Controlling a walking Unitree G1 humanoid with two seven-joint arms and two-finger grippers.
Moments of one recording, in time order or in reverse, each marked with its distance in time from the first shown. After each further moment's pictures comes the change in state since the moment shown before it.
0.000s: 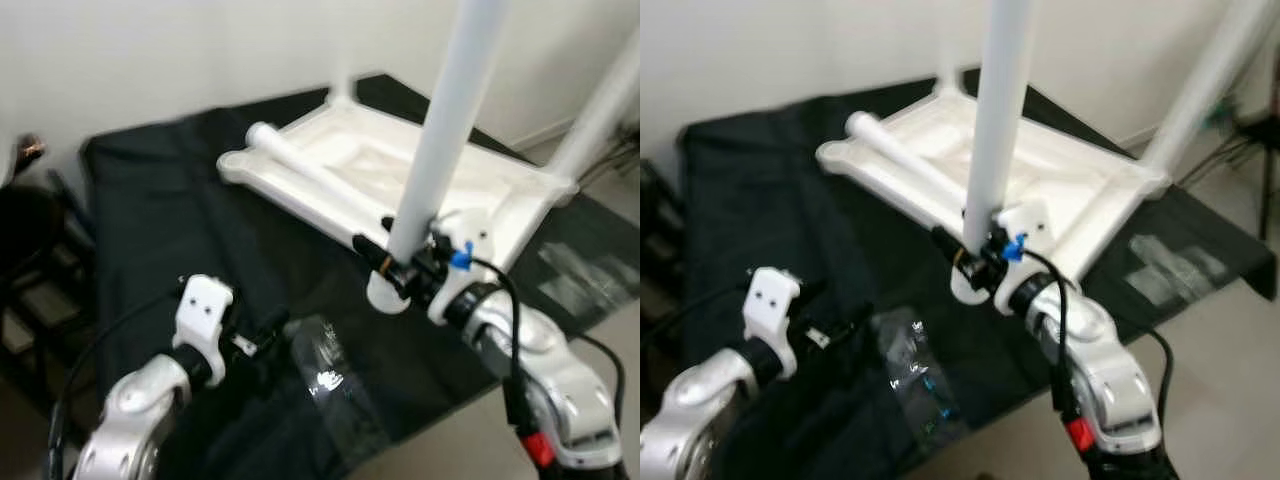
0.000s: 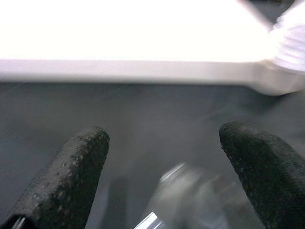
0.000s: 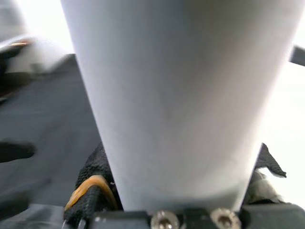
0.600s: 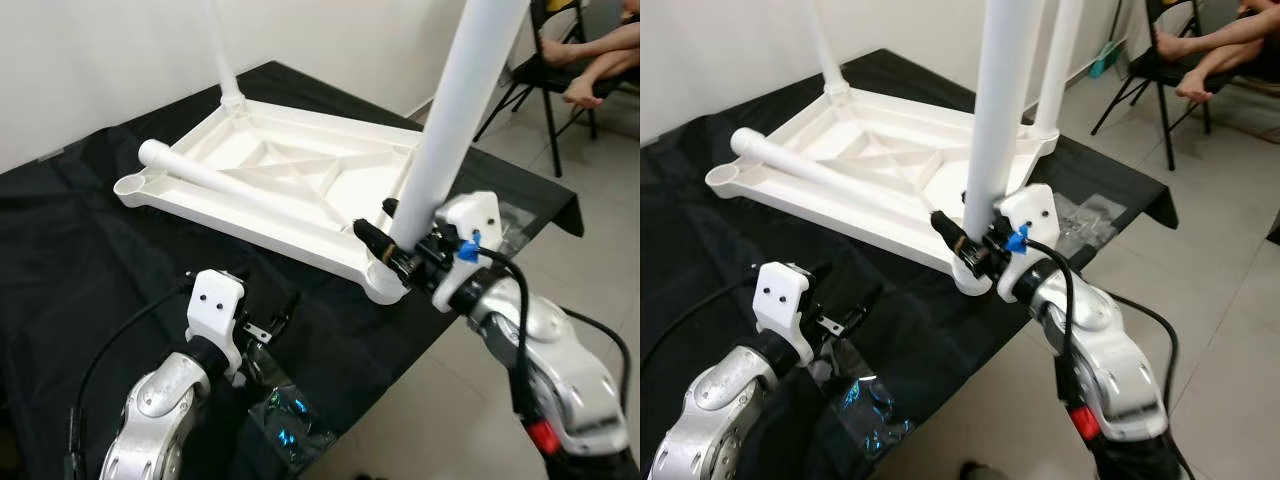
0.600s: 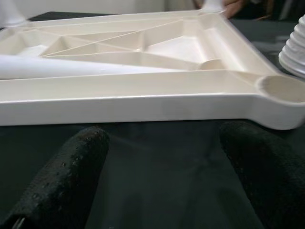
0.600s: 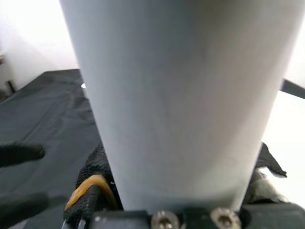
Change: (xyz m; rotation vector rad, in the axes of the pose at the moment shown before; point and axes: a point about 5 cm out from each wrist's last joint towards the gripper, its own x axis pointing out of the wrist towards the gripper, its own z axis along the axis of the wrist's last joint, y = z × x) left arm 0.001 0.008 0.010 0.066 -0.083 0.160; right arm 0.024 0.007 0.012 -0.039 -0.122 0.055
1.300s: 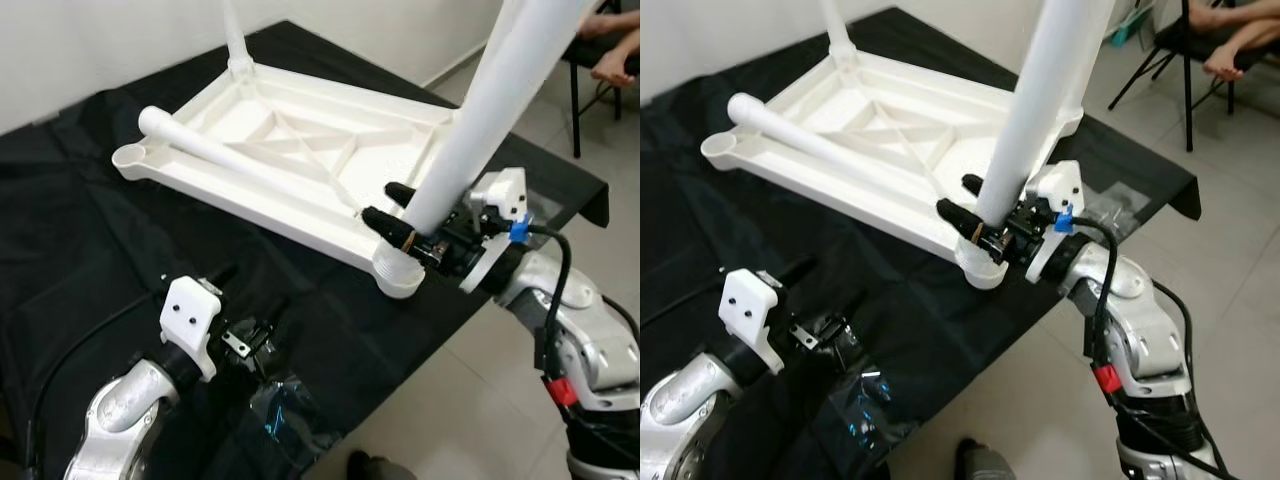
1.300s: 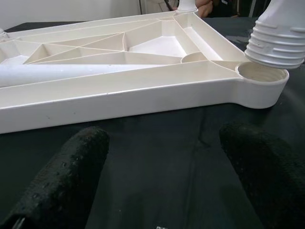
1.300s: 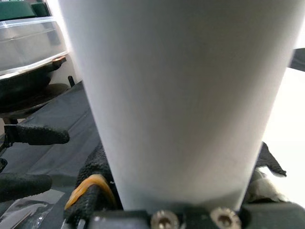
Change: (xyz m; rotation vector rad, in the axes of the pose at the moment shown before) left arm -0.023 0.008 0.010 0.089 -0.093 -0.125; right arm -0.015 -0.028 0.009 0.046 -0.070 0.248
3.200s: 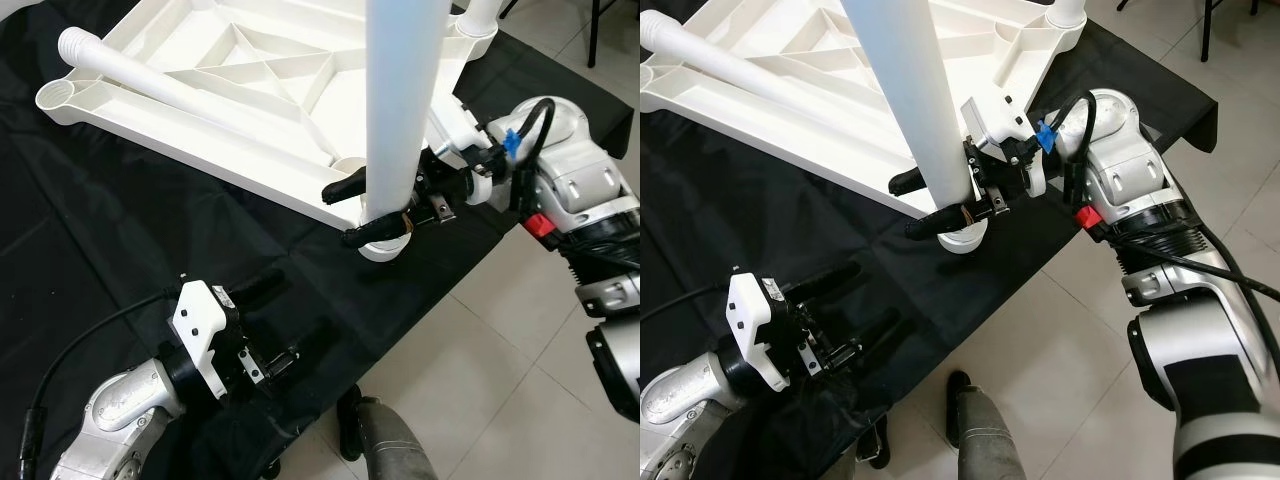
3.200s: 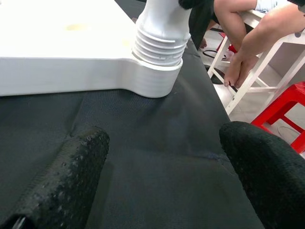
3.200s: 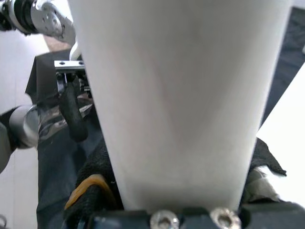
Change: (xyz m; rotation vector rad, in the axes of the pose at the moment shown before) left arm -0.002 -0.024 0.023 -0.101 -0.109 -0.345; right arm 0.058 -0.025 0.072 -0.409 0.164 0.945
